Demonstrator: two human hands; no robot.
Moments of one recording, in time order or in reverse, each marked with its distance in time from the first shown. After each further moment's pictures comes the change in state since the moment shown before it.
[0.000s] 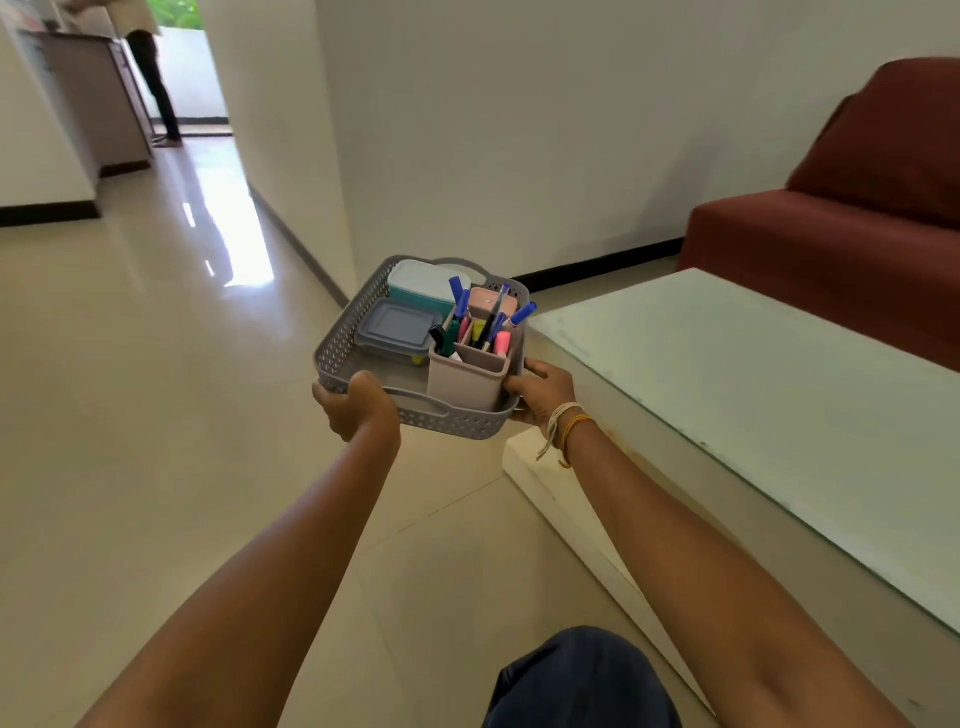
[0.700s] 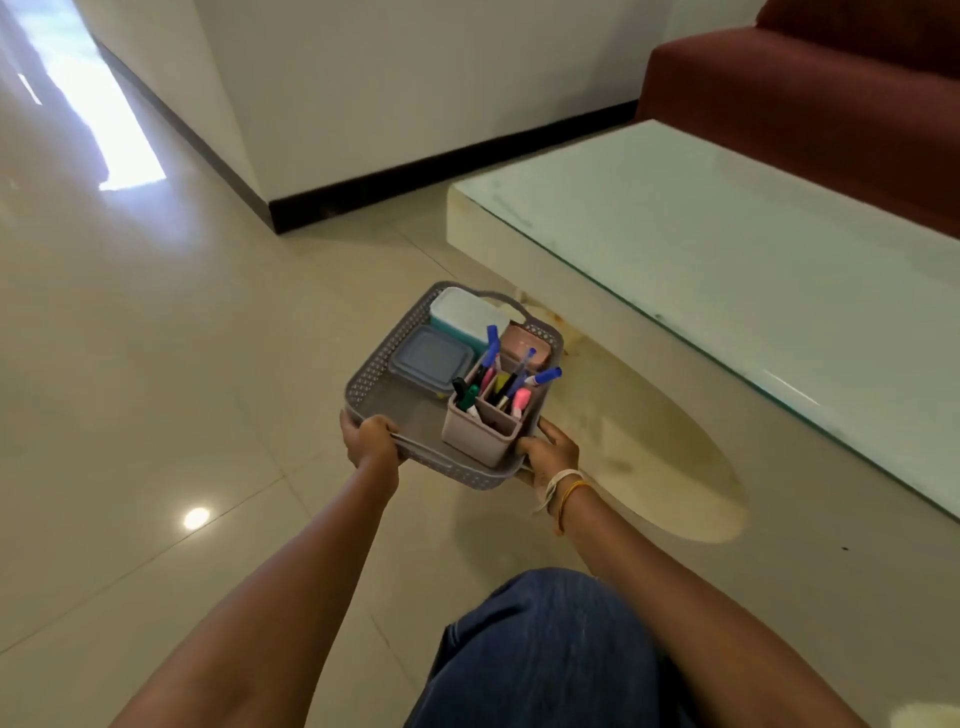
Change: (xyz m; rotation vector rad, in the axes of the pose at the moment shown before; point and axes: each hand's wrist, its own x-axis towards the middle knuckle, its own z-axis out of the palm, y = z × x) left_hand -0.015 -0.207 -0.027 0.256 -0.306 -0.347; right_hand -0.048 0.209 -0.102 0.224 0.376 0.374
